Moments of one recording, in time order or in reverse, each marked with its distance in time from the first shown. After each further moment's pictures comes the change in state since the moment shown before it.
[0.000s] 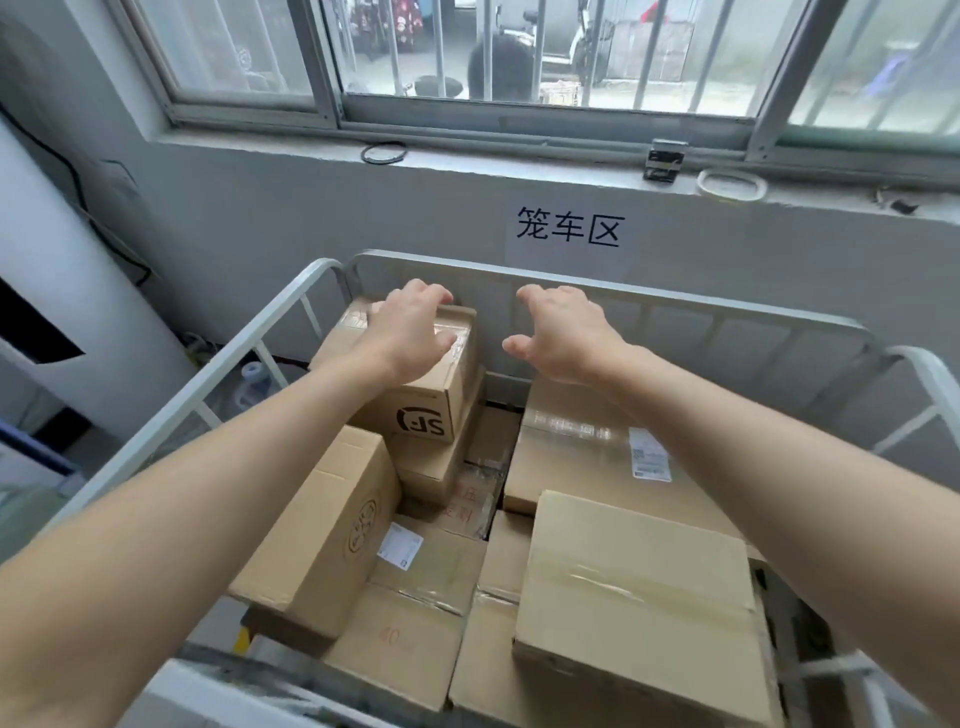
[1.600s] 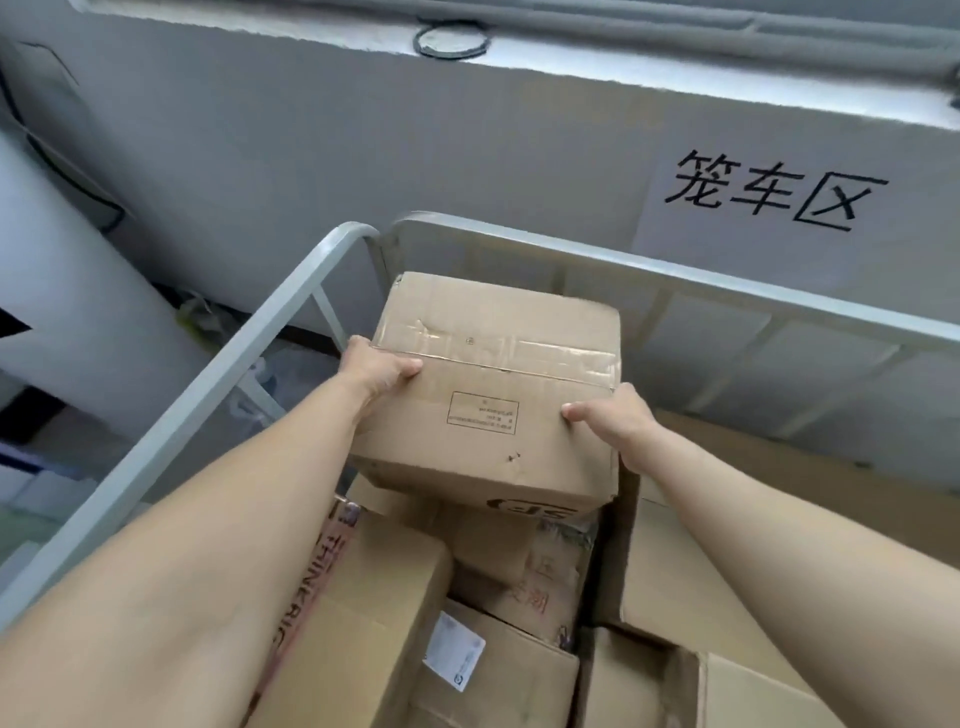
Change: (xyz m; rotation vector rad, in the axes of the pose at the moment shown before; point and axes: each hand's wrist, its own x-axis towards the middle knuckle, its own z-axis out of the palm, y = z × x) left_hand 0.241 -0.316 0.174 -0.773 -0.024 -0.845; right_hand 0.308 0.043 0.294 0.829 -0.243 0.694
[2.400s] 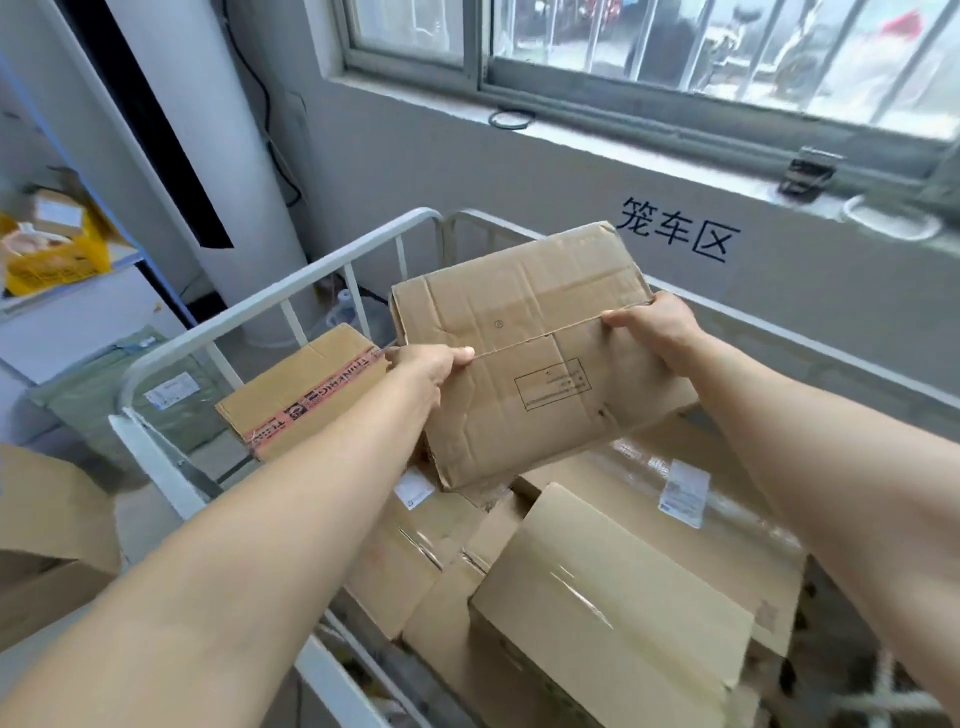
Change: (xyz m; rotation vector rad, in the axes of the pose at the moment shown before) left_hand -0.425 -0.009 0.082 -0.453 0.201 -0.242; right_hand -0.251 0.048 -0.243 -0.177 0.026 -0.441
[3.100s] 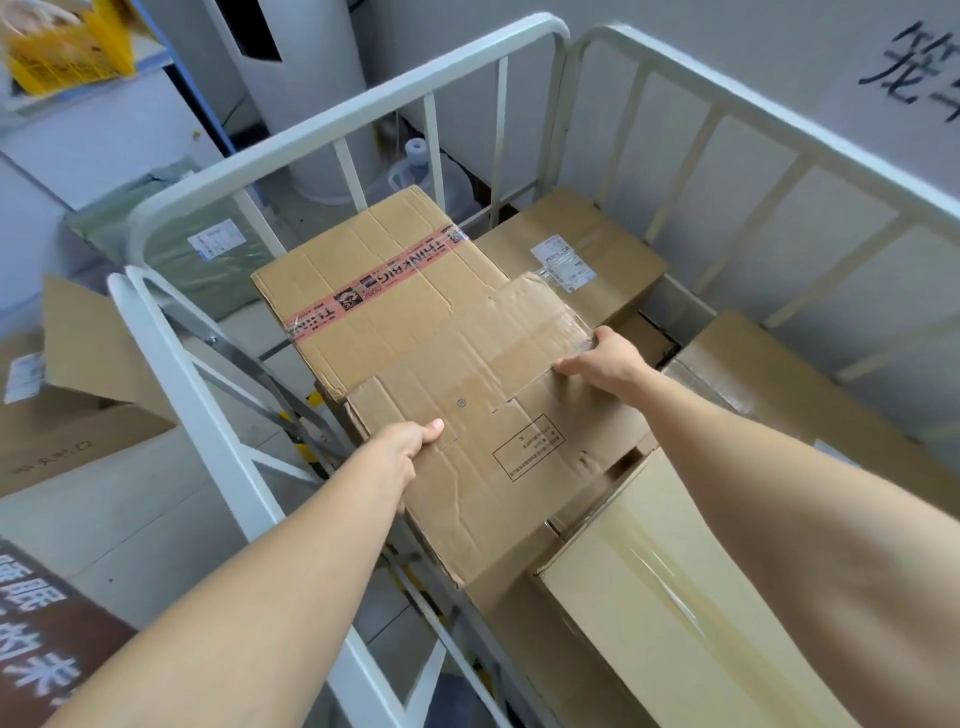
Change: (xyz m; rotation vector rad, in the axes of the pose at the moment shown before) left_hand 0.096 -0.159 -0.085 -0.038 -0.011 -0.730; right_hand 0.052 0.067 0.273 -0.358 -0.491 0.035
